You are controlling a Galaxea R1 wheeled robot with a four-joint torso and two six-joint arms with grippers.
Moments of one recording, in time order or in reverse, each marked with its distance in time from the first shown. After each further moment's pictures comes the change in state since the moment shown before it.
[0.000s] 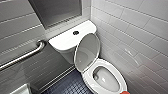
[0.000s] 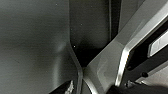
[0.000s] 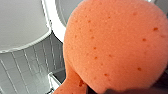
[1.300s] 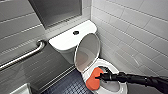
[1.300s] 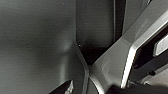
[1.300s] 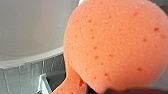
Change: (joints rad) left arm -0.001 -0.008 -0.013 -0.001 0.000 0.000; right arm 0.436 0.657 -0.558 0.022 -0.371 0.009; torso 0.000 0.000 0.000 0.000
